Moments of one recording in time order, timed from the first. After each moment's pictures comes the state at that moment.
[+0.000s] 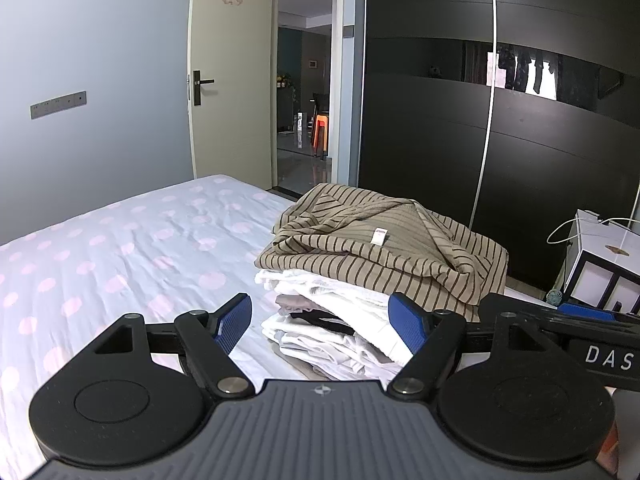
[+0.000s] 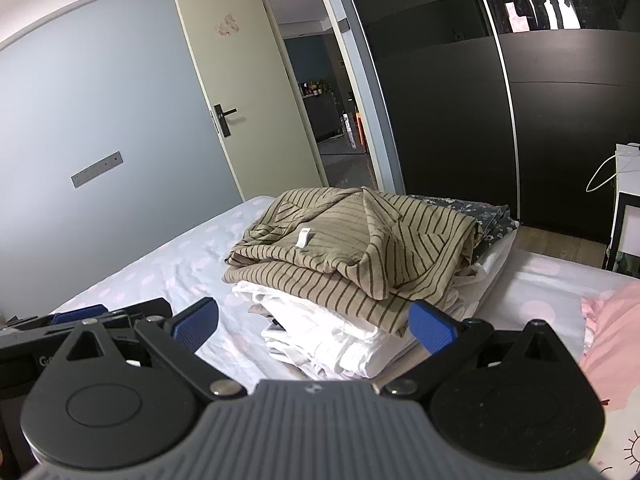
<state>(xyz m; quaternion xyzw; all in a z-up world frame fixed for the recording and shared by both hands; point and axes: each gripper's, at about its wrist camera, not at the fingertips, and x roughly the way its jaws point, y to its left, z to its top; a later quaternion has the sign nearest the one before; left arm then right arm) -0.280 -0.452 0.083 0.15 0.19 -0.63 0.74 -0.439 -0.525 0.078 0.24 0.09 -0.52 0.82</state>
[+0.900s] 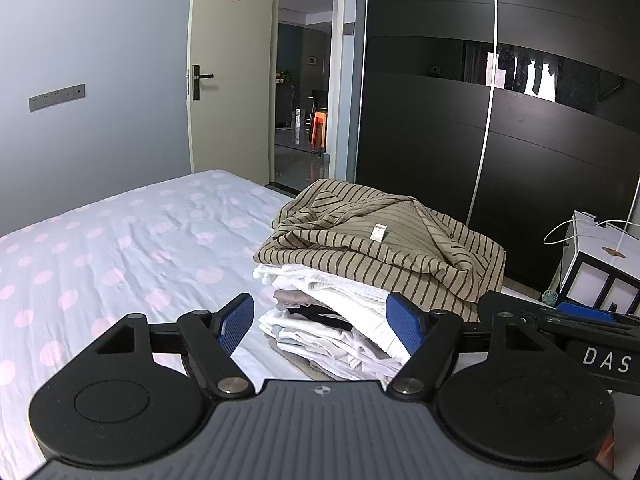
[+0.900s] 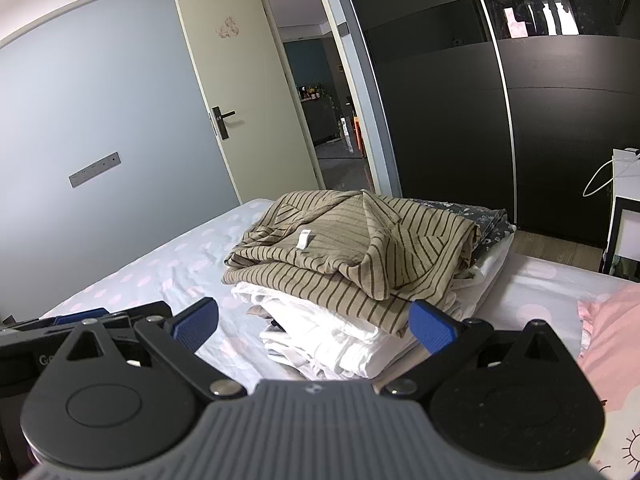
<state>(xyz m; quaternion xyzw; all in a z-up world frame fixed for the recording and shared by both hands) -0.276 -0.451 0.082 0.15 0.20 -0.63 0.73 -0.436 -0.520 0.078 0.24 0.09 -0.52 0.81</state>
